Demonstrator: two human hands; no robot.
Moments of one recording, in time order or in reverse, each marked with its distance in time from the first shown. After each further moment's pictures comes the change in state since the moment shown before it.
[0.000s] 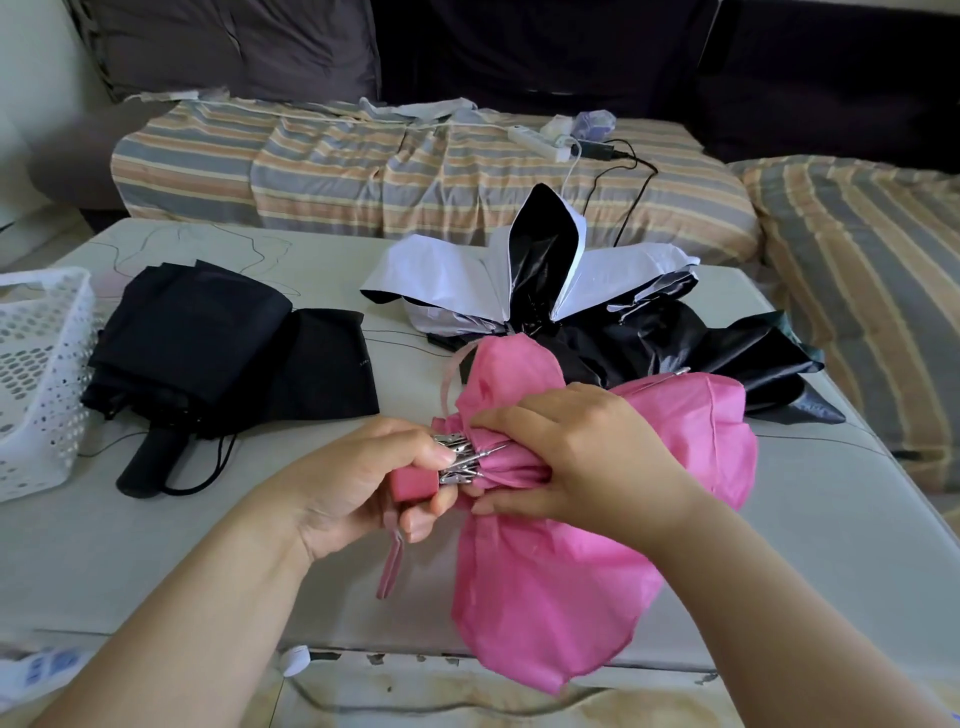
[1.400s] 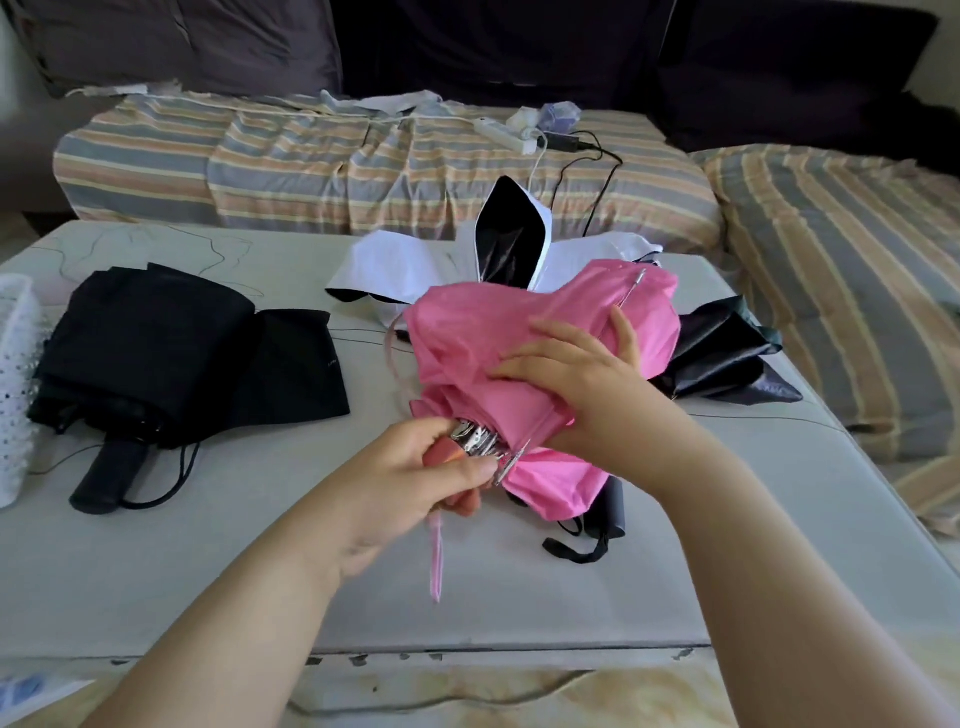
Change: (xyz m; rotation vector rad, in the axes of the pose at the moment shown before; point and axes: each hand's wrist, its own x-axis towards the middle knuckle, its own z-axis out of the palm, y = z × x) left_hand 0.014 -0.005 0.038 0.243 0.186 0.059; right_hand -0.007 0.030 -0.023 -0.060 -0.189 0.315
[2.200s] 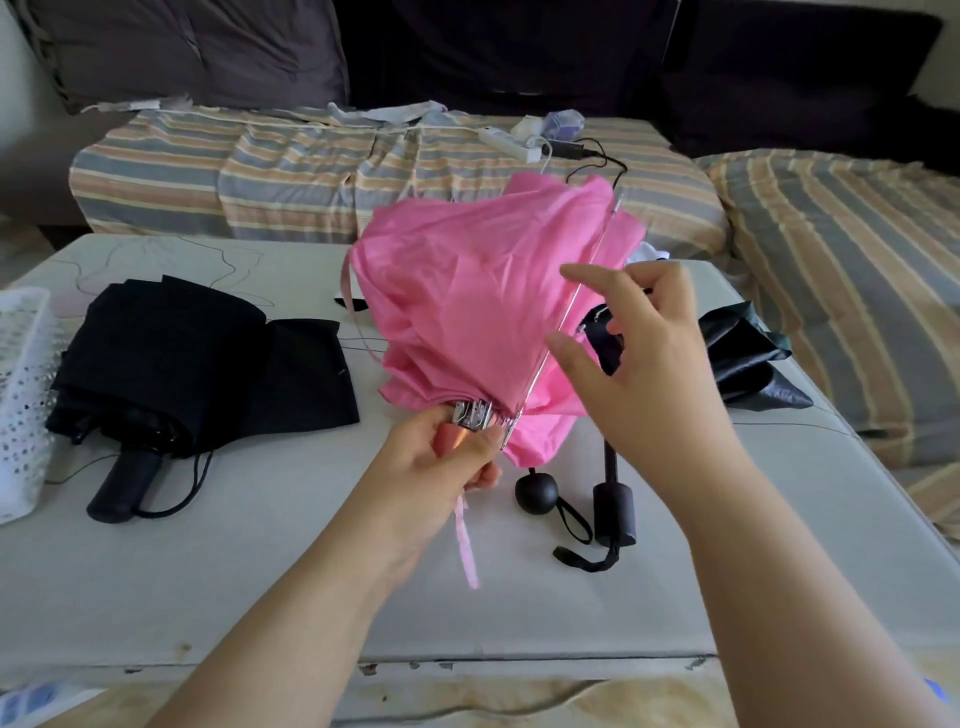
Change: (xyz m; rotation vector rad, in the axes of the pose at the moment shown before) left_hand 0.009 -0.003 0.016 -0.244 0.266 0.122; right_hand 0.003 -0.028 -0.027 0.295 0.459 0.377
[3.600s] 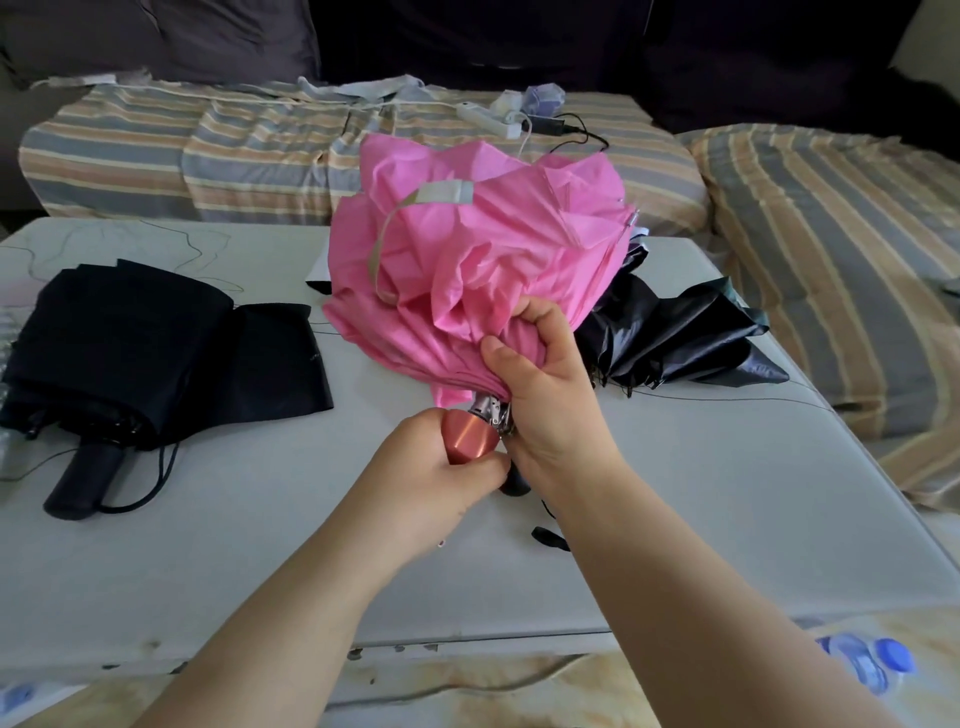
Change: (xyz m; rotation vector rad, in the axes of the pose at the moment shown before) left_hand -0.004 0.004 0.014 0.524 -0.087 0.032; right_hand -0.012 -0.008 0.068 1.357 0.026 0.537
